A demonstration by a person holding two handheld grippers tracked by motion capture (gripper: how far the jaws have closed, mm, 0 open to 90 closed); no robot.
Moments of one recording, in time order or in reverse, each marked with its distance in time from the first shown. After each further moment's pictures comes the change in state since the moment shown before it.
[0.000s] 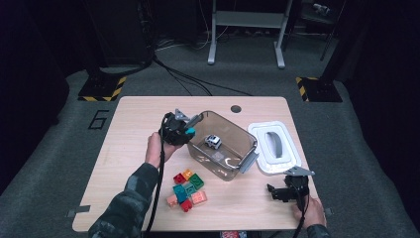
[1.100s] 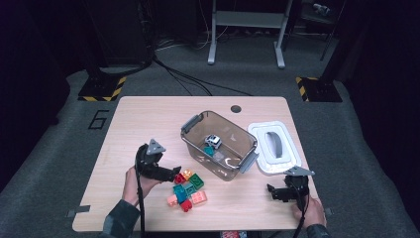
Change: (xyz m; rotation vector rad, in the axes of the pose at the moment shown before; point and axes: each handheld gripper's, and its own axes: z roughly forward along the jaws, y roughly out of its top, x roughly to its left) left arm -0.023 -0.106 -0.049 -0.043 -0.019 -0.084; right arm 0.000 0.000 0.000 0.000 0.001 -0.001
